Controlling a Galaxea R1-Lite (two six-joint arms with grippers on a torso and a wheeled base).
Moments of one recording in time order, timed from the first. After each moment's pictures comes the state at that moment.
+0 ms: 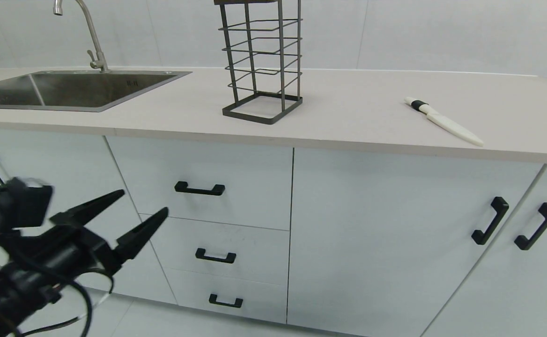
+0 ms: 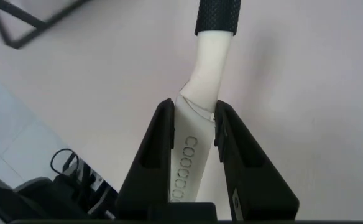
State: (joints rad) left arm -0.21 1.40 -0.06 -1.40 -0.26 -0.03; right arm 0.00 0.00 0.00 0.01 -0.01 0.02
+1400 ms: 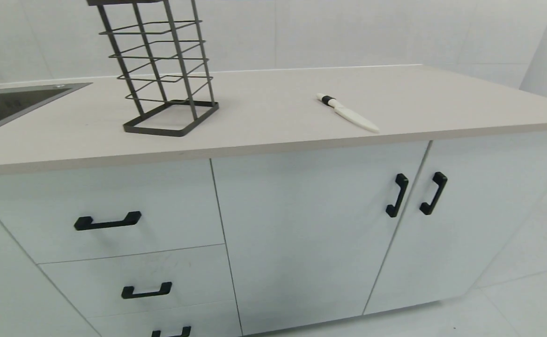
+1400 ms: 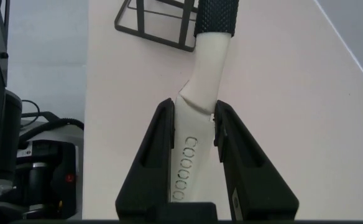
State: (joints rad) left arm 0.00 0.00 0.00 0.00 -0.06 0.00; right arm 0.00 0.00 0.00 0.01 -0.01 0.01
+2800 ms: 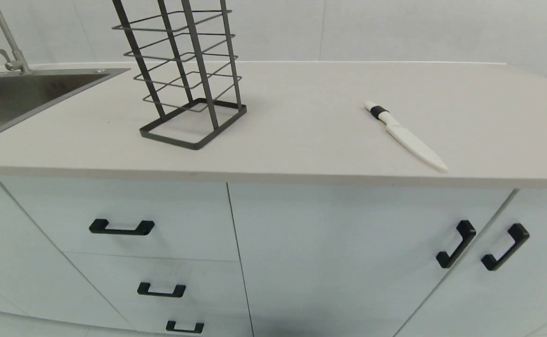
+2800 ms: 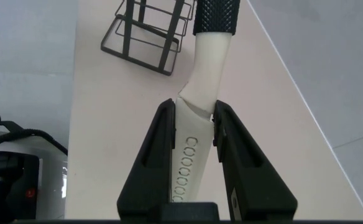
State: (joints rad) left arm 0.00 0.00 0.00 0.00 -0.06 0.00; right arm 0.00 0.00 0.00 0.01 -0.01 0.01
